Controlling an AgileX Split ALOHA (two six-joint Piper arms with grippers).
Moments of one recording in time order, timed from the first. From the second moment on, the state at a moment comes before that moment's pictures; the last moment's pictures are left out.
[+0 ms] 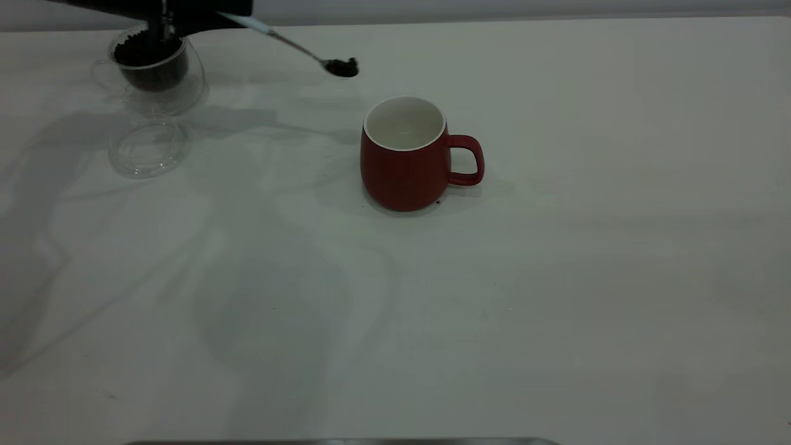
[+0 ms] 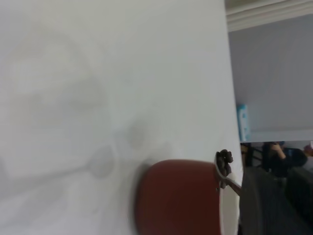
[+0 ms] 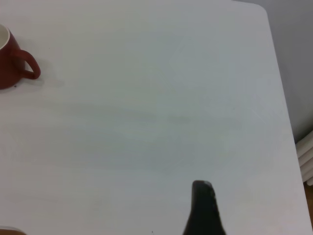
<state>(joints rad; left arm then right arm) 0.11 2.69 -2.00 -1.32 1.16 0.83 -0.04 -0.02 -0.48 0.04 1.13 -0.14</state>
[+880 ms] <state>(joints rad) -0.02 2.69 -2.00 -1.26 1.16 0.89 -0.04 -0.02 -0.48 0.04 1.13 -0.14</state>
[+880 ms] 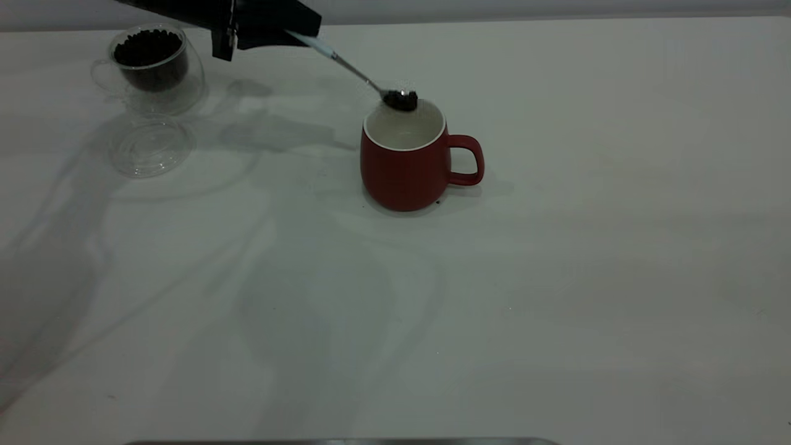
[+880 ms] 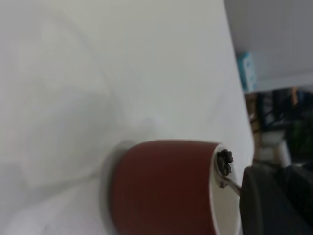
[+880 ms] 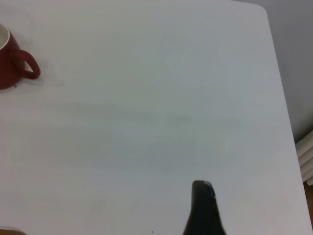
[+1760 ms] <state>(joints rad) -0.09 2.69 -2.00 -1.26 1.16 1.47 -0.04 -0.02 -0.48 0.04 1.13 -0.14</state>
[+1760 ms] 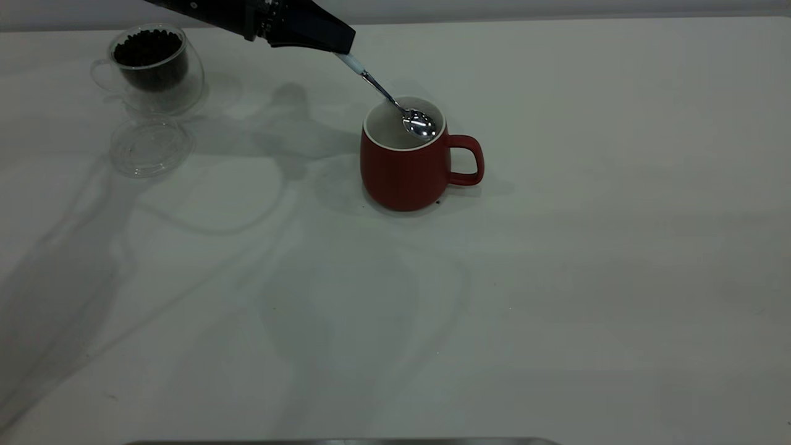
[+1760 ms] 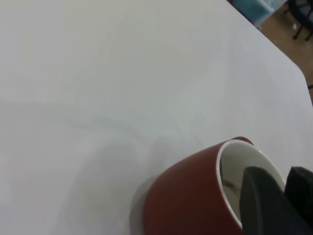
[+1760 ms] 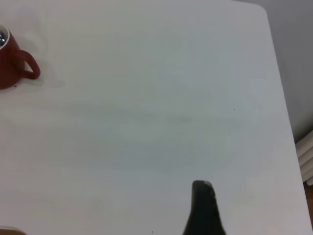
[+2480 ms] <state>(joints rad) -0.08 2.63 -2.00 -1.24 1.16 1.18 -0.04 -0.02 -0.48 0.04 1.13 -0.14</state>
